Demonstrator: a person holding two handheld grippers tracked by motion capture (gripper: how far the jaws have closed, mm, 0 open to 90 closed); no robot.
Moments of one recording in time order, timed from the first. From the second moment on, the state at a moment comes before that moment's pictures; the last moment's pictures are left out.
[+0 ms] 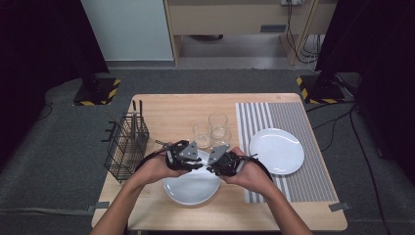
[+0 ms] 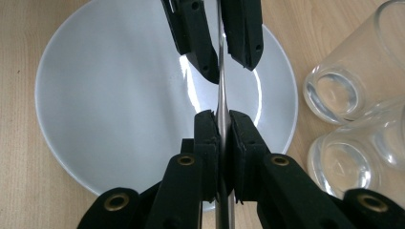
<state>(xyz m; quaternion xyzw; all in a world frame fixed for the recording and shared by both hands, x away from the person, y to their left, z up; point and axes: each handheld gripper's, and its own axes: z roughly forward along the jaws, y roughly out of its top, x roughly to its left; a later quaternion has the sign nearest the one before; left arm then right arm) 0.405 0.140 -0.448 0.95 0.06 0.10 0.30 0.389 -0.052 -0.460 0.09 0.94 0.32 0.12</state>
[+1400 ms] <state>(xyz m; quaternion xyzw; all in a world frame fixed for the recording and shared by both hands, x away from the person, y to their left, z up) 0.400 0.167 -0.449 0.85 0.20 0.19 0.45 0.404 -0.084 -0.469 0.16 0.93 0.31 0.11</state>
